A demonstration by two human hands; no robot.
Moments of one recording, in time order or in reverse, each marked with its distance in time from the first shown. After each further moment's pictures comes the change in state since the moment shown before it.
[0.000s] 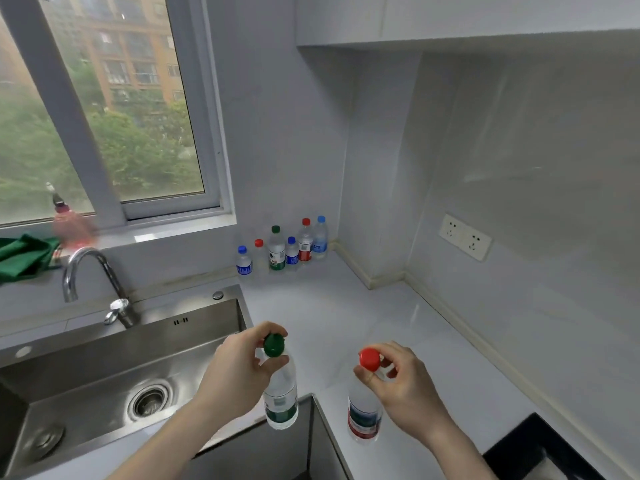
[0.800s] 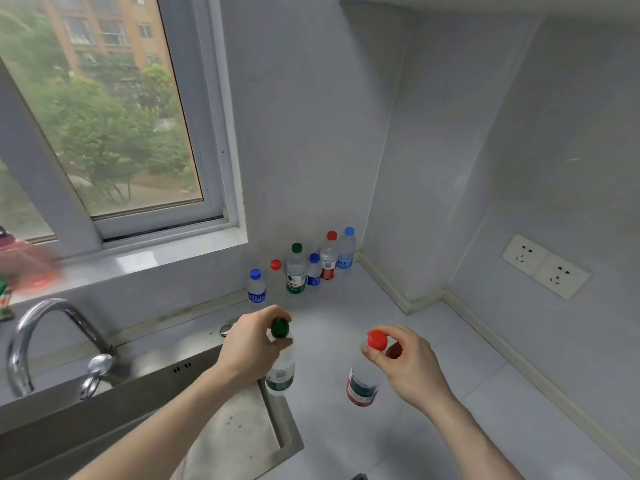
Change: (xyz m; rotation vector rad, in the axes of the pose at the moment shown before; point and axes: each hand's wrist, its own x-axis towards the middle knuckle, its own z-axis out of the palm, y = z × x) left_hand 0.257 -0.129 -0.029 0.101 -0.073 0.011; right_hand 0.232 -0.013 0.102 -0.045 0.069 0.175
